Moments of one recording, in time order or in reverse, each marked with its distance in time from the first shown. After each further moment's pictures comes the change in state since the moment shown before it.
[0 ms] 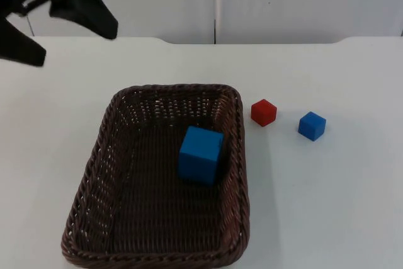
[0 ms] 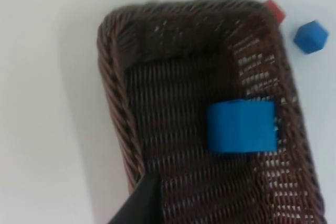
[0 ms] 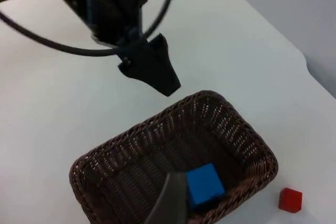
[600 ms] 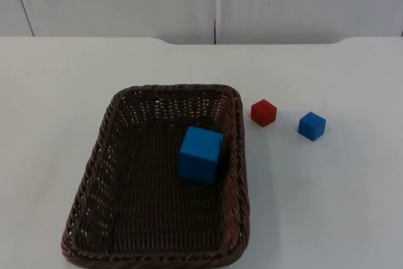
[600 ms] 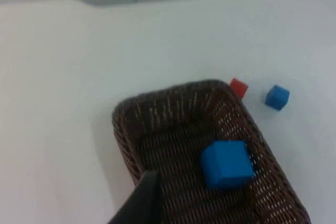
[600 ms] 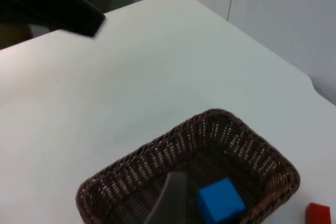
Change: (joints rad) right arm 0.000 -0.293 0.573 0.000 -0.480 0.070; left arm 0.000 -0.593 0.172 0.105 -0.030 -0.002
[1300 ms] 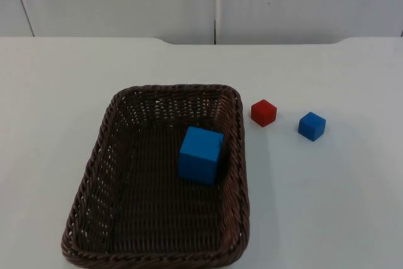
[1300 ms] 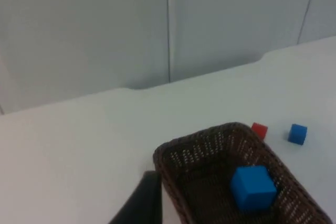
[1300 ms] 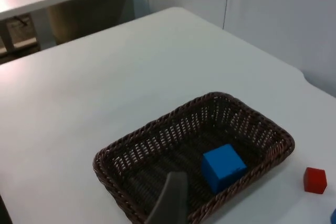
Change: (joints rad) right arm 0.000 -0.447 0.348 0.000 -0.014 0.034; left arm 0.000 -0.498 0.085 0.199 0.092 -0.111
